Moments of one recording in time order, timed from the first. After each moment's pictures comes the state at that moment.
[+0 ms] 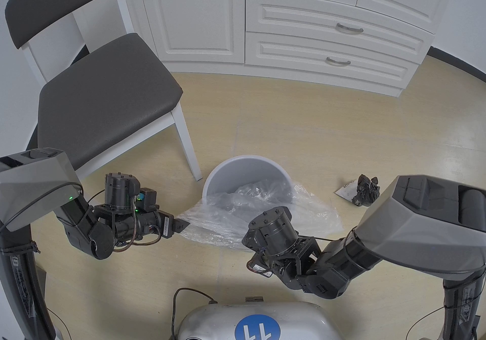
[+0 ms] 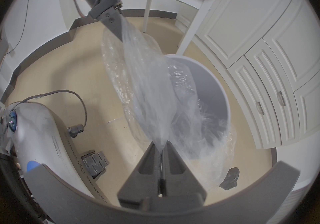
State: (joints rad) left arm -0.23 2.19 -0.72 -0.90 -0.19 0.06; right arm 0.84 2.29 -1.05 -0.60 -0.48 -0.49
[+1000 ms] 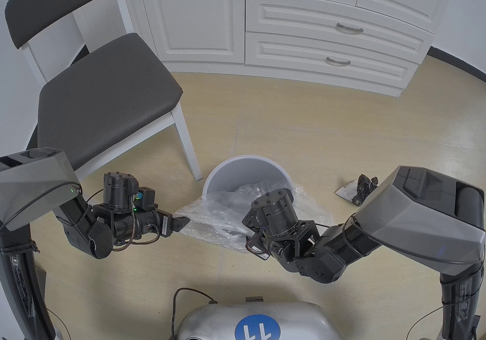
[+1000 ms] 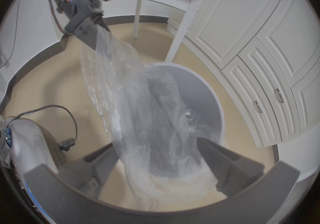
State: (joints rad) left arm -0.23 2.19 -0.72 -0.91 -0.19 0.06; right arm 0.80 2.32 -1.16 -0.60 -0.46 -0.48
